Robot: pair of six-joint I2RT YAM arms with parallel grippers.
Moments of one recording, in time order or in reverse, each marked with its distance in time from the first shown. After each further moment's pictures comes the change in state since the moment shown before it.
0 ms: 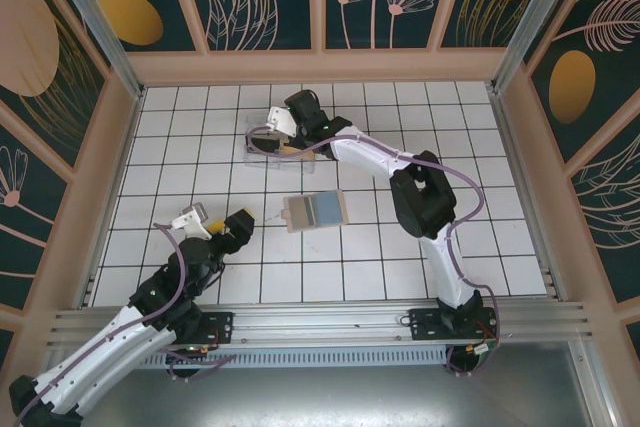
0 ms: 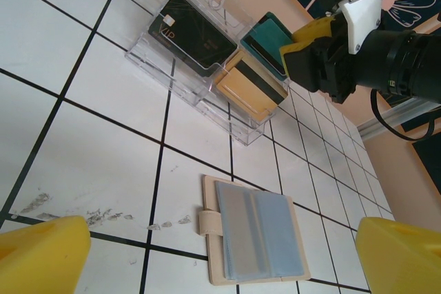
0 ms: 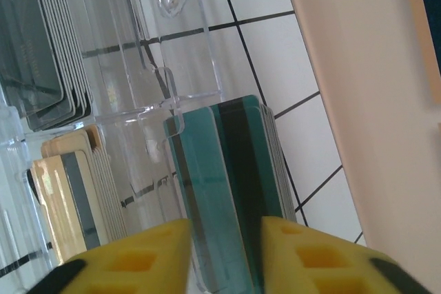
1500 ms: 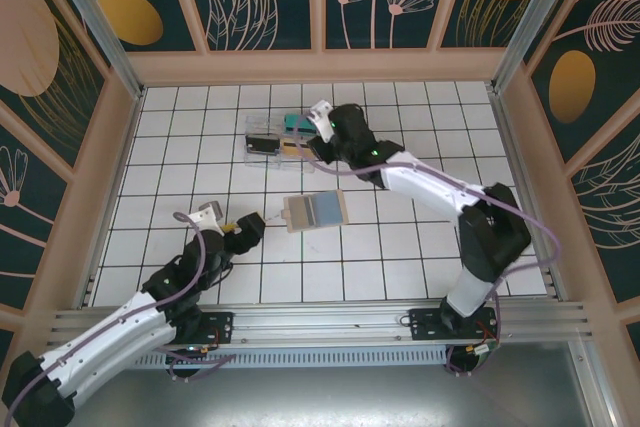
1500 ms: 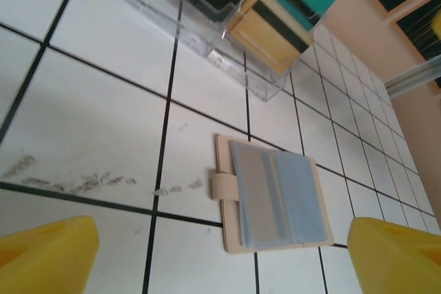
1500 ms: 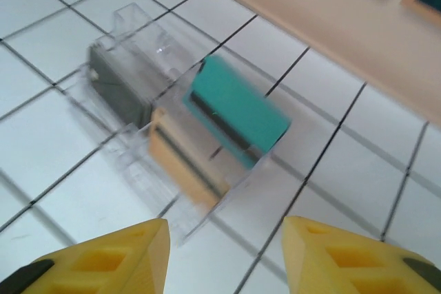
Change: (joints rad) left arm 0.000 0.264 0.003 0.121 0.100 -0.010; right arm -0.023 -0.569 -0.636 0.224 -0.170 0.667
